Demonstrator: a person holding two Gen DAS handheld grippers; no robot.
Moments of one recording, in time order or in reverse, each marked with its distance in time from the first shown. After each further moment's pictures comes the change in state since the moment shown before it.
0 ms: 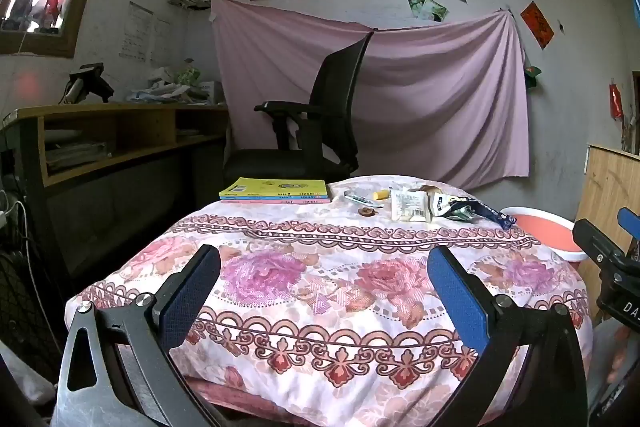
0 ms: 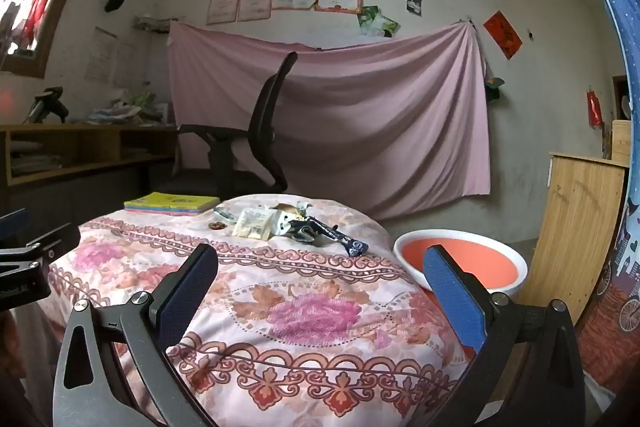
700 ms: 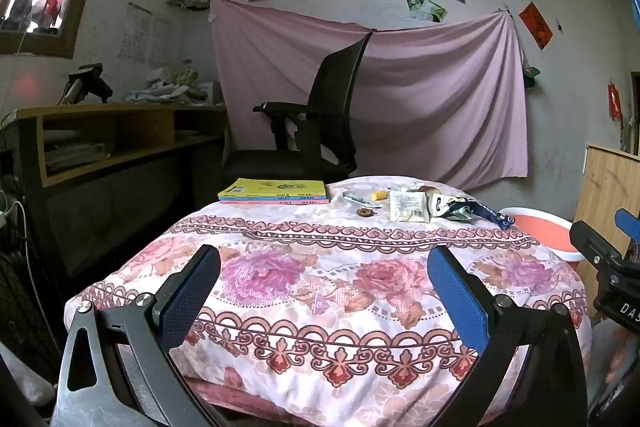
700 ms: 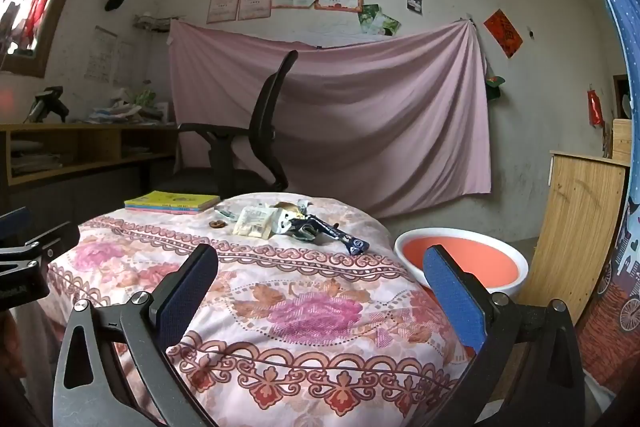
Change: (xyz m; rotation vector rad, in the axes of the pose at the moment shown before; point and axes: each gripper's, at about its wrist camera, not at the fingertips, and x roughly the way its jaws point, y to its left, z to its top) left arm -0.001 0.001 0.001 -0.001 -0.004 -0.001; right arm 0.000 0.001 0.000 0.002 0.003 0.000
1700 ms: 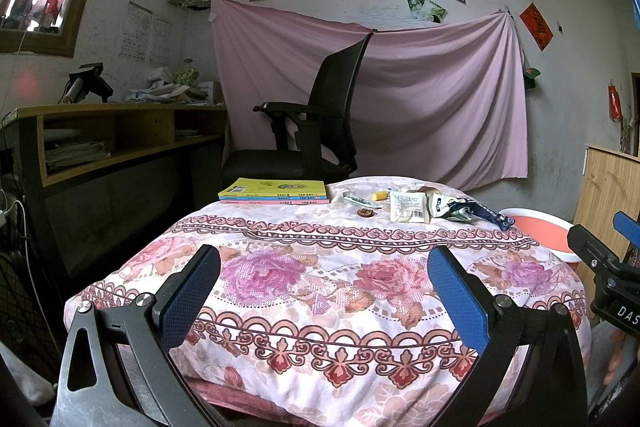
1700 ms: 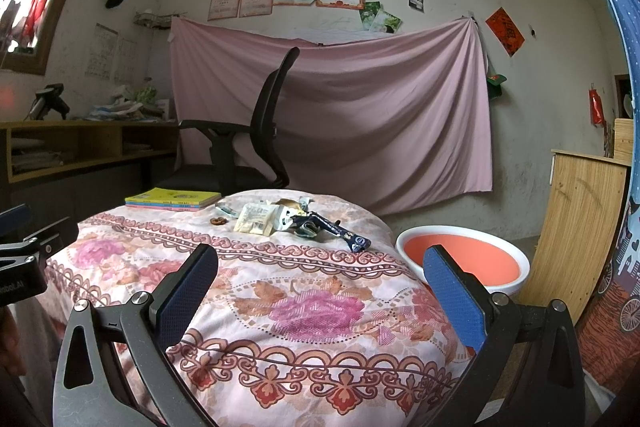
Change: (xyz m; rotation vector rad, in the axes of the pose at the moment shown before) left arm 0.000 0.001 0.000 0.001 0.000 -0.002; right arm 0.001 0.001 -0.001 -0.001 0.005 -0.001
